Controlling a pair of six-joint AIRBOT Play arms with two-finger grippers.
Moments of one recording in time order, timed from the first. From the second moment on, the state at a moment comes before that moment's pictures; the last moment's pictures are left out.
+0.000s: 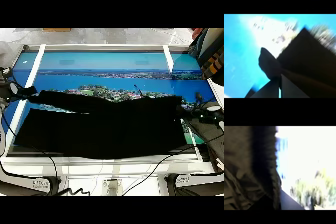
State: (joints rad) left arm 0.32 -1.63 1.41 1.68 -0.66 -1.77; right arm -0.52 -1.57 1.00 -0.75 0.85 0.93
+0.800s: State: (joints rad) left arm 0.34 -1.58 1.18 1.64 -0.64 -1.64; right arm -0.50 -1.57 1.11 -0.74 0.70 1.00
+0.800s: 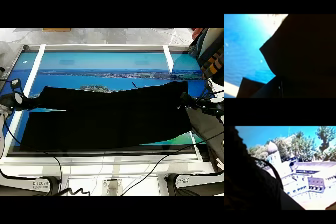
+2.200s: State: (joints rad) left arm 0.39 -1.26 1.14 1.67 -0.73 -1.62; right arm -0.71 -1.49 1.26 -1.16 1.36 1.18
